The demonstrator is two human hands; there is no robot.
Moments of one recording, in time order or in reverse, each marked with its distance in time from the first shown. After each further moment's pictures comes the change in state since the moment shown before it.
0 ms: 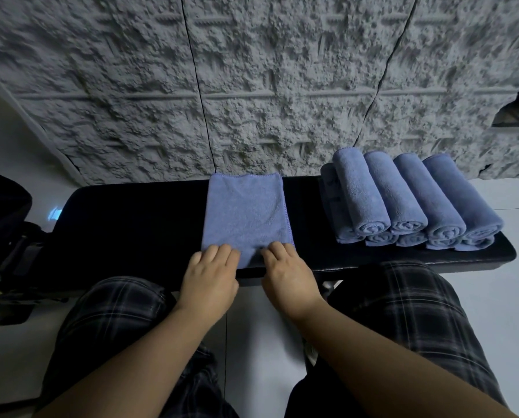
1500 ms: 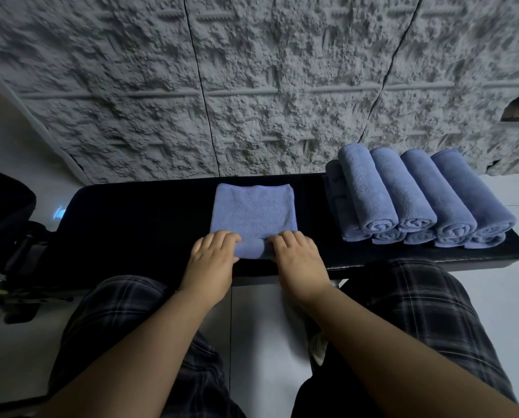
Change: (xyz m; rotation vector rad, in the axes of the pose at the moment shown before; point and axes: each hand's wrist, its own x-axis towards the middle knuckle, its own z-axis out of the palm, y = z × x) left_hand 0.016 -0.016 0.009 -0.209 0.009 -0.099; right_hand 0.015 0.010 -0.010 -0.118 -0.034 0.064
